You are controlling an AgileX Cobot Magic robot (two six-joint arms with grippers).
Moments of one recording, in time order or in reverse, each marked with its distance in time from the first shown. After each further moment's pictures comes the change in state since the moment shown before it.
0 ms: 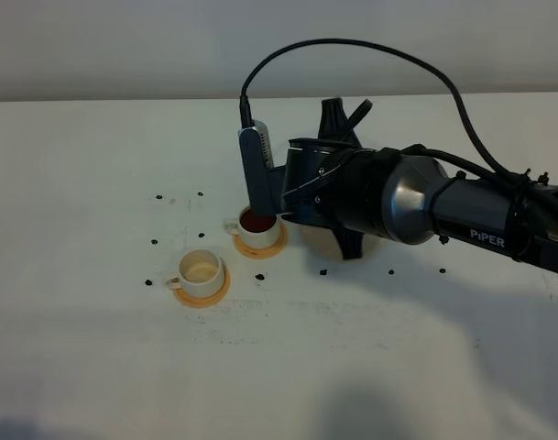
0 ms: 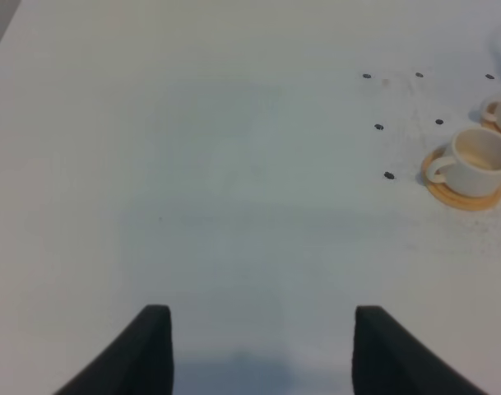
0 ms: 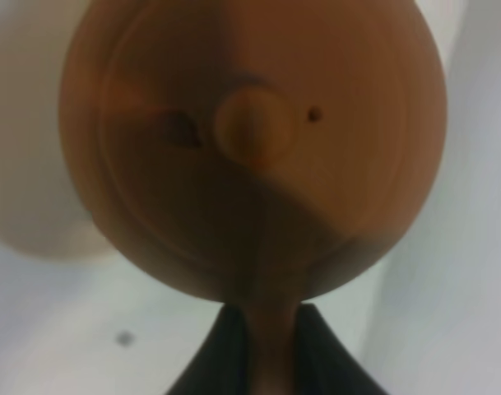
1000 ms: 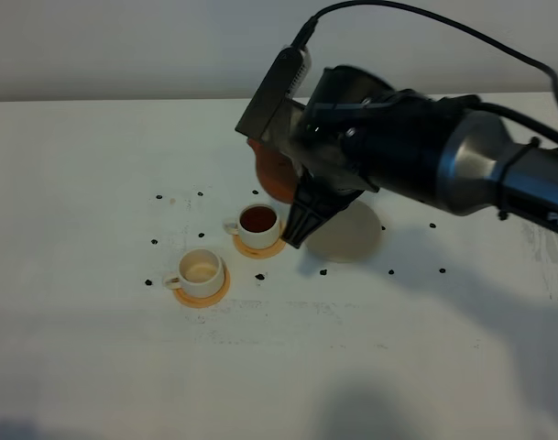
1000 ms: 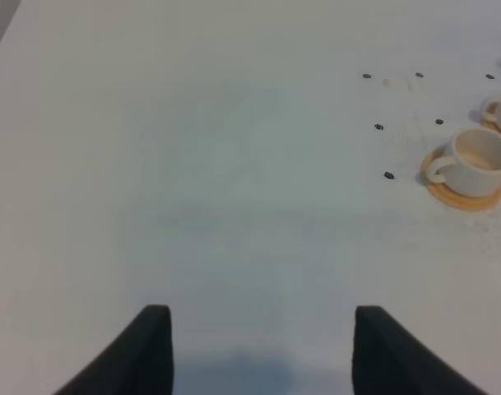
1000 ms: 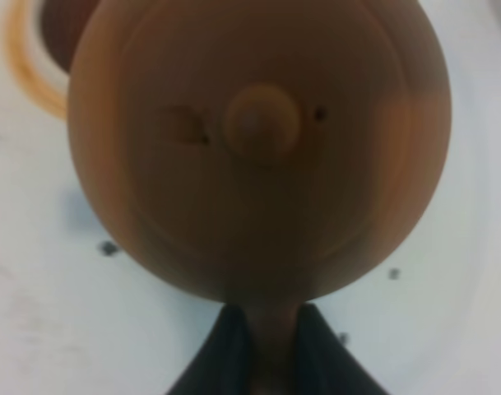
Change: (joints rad) left arm 0.000 0.000 0.000 0.000 0.000 0.000; right arm 0.005 -0.154 -0.071 0.379 0.082 0.361
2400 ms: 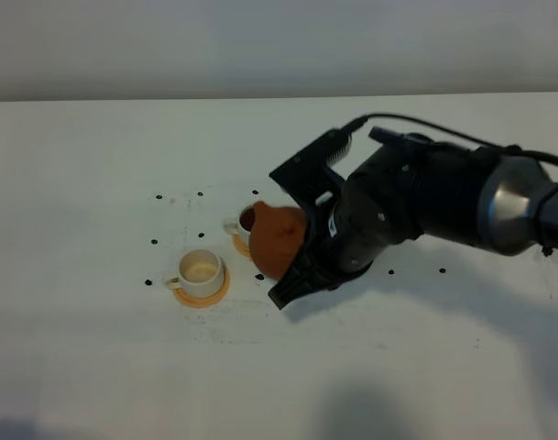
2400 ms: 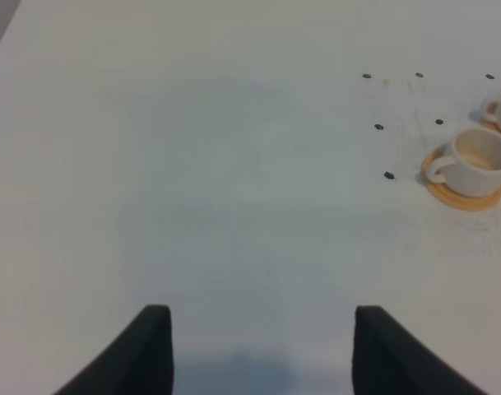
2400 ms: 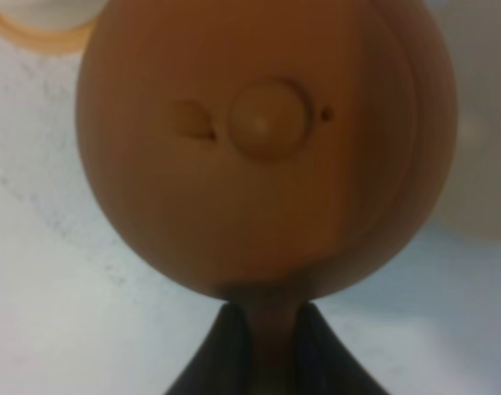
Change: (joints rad) left arm 0.000 0.000 0.000 0.000 0.000 0.000; right arm -0.068 -0.038 0.309 0.425 -0.295 0.008
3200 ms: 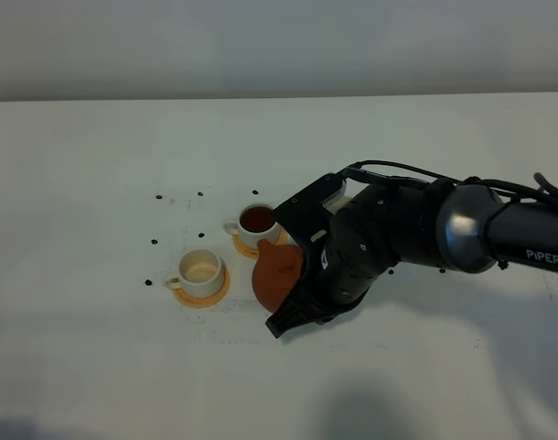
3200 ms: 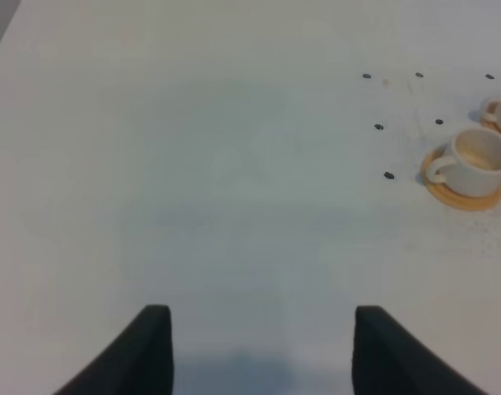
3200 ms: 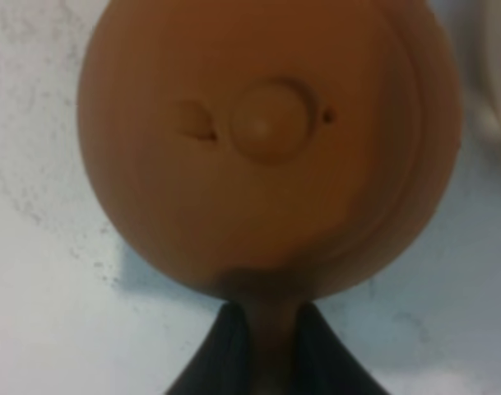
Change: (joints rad) left arm 0.000 0.000 0.000 0.000 0.000 0.000; right arm -0.001 0.110 0.041 0.052 -0.082 -0.004
